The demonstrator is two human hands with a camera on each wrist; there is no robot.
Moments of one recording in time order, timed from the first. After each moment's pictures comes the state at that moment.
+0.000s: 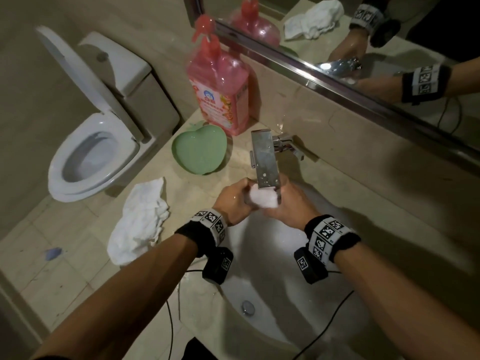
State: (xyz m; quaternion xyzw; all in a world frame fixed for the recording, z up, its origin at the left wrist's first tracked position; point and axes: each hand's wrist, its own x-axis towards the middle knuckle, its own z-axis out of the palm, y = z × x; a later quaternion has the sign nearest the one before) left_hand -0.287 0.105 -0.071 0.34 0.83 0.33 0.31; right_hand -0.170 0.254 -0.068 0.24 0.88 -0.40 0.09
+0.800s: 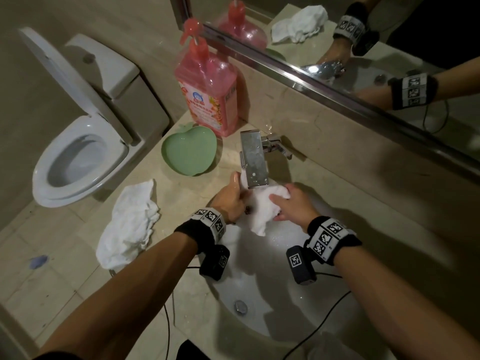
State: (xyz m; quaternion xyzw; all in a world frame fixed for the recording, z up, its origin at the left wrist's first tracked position) left_hand -0.284 0.119 -0.077 0.31 0.83 0.30 0.35; right_hand -0.150 0.267 -0.078 0.46 0.63 -0.63 0.05
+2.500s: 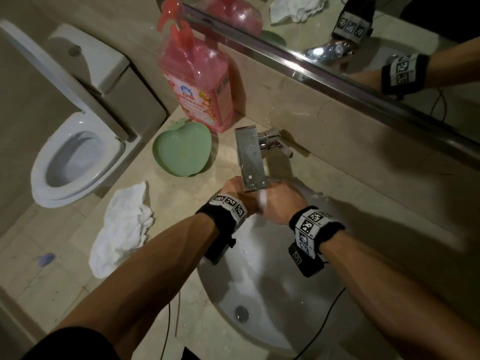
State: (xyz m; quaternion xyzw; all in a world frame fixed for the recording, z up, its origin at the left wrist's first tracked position) left_hand -0.286 0.163 -0.096 0.32 0.88 0.06 0.35; right_hand -0.190 0.266 -0.086 0.15 0.95 -0.17 0.23
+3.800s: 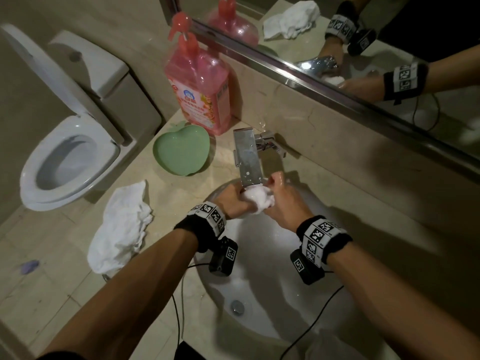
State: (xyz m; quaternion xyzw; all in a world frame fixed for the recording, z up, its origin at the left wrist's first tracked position) left_hand -0.280 0.136 -0.071 0.28 0.75 0.38 0.47; right_hand -0.150 0.263 -0.075 0.26 0.89 -0.37 0.05
